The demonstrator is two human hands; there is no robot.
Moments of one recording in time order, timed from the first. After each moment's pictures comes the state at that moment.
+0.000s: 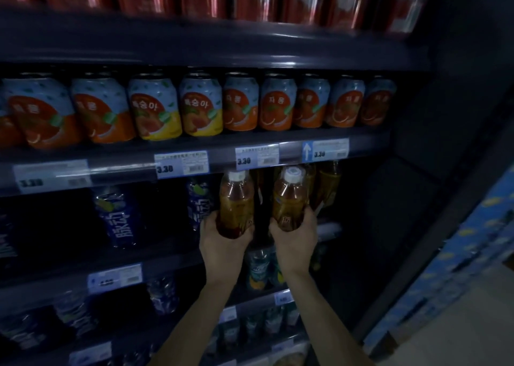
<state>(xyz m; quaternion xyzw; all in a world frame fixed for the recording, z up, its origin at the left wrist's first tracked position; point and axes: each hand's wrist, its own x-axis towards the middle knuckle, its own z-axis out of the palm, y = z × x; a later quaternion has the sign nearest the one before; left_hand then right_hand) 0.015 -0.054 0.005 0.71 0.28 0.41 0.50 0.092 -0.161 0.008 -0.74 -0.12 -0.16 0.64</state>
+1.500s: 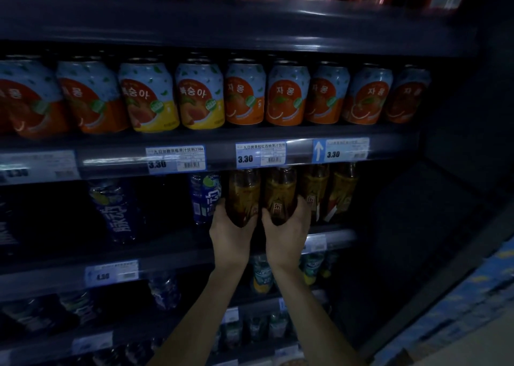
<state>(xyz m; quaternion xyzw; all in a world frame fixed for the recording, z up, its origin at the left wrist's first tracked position) 0.054 -0.051 0.005 0.71 0.31 0.41 0.48 0.114 -0.123 -0.005 -0.78 -0.14 -0.16 0.58</state>
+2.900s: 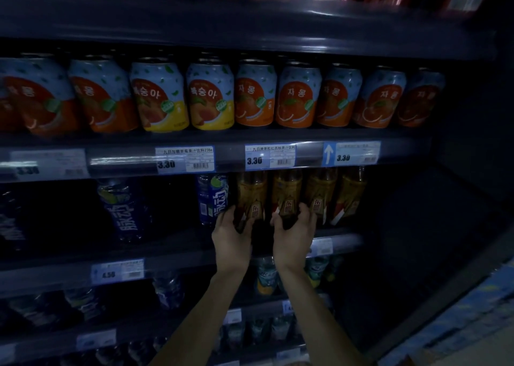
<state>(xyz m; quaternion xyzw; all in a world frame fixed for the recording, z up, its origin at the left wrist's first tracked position) 0.053 -0.039 -0.012 0.75 0.31 0.41 0.43 0.122 -0.120 -0.016 -0.80 -0.13 -0.15 0.57</state>
